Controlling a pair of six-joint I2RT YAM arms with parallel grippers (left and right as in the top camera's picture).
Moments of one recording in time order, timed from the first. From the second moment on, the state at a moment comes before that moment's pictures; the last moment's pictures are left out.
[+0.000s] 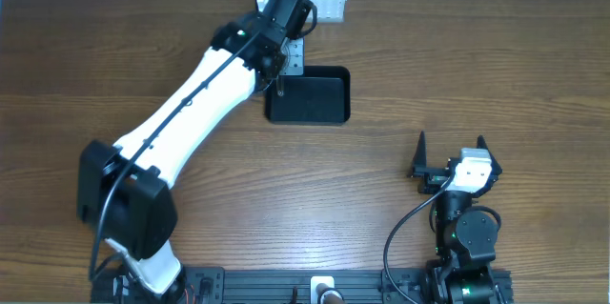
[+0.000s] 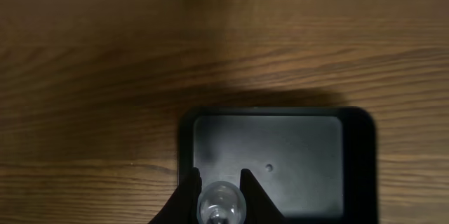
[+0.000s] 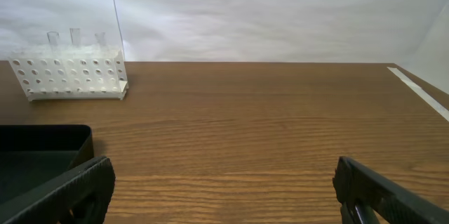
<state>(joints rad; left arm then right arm) -0.55 1.86 1.61 -0.83 -0.22 -0.49 0.11 0.02 0.01 -0.05 0.21 -0.03</state>
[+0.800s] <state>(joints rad) -0.54 2.07 1.61 -0.81 -0.24 -0.51 0.11 0.02 0.01 -0.05 0.21 -0.03</state>
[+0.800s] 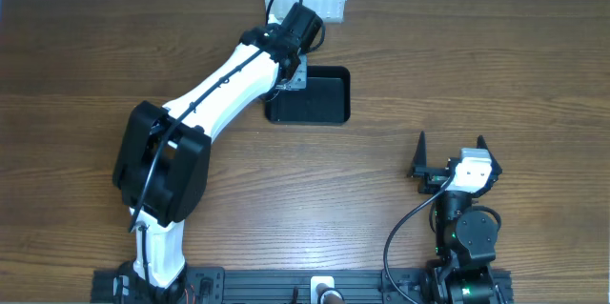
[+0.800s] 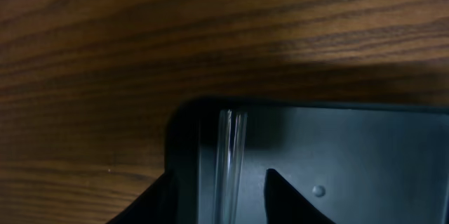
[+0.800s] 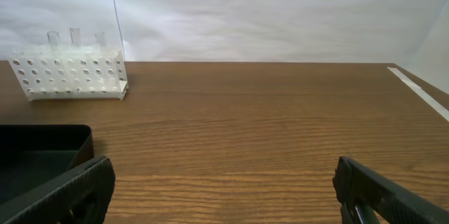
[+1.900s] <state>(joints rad) -0.50 2.29 1.93 -0.36 -0.42 -0.33 0.11 0.02 0.01 -0.05 0.21 -0.03</state>
